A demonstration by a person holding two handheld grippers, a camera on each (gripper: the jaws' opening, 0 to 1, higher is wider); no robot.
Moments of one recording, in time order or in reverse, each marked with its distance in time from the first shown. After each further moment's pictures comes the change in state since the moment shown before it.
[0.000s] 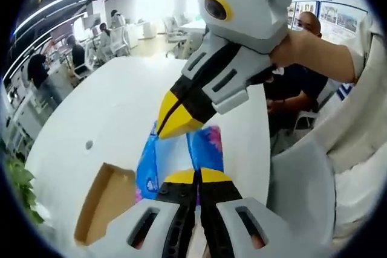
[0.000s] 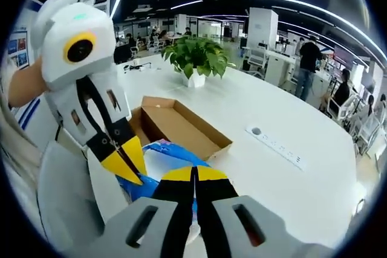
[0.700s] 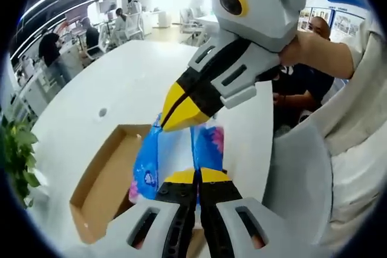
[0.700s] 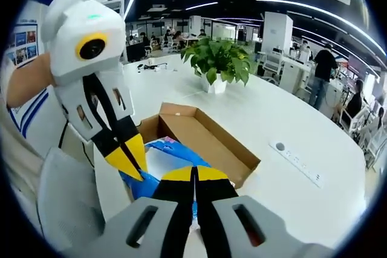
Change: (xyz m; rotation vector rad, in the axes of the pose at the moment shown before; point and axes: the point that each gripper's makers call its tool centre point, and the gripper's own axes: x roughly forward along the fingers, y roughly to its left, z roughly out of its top) left arm -0.050 0.016 -0.062 -0.109 0.043 0.050; right arm 0.051 0.057 0.029 -0.059 -0.017 0.086
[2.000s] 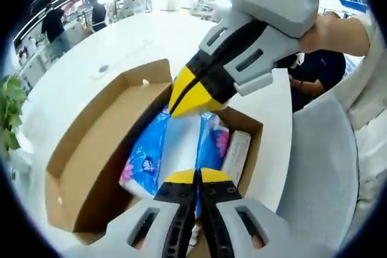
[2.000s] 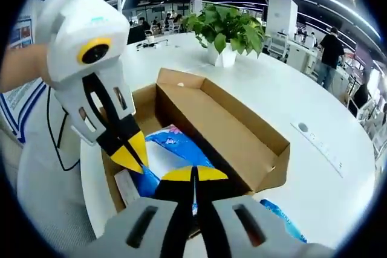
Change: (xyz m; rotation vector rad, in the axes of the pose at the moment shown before) left arm 0.035 0.042 -0.105 -0.103 0.104 0.005; right arm 0.089 0.025 -0.050 0.005 0.114 0.033
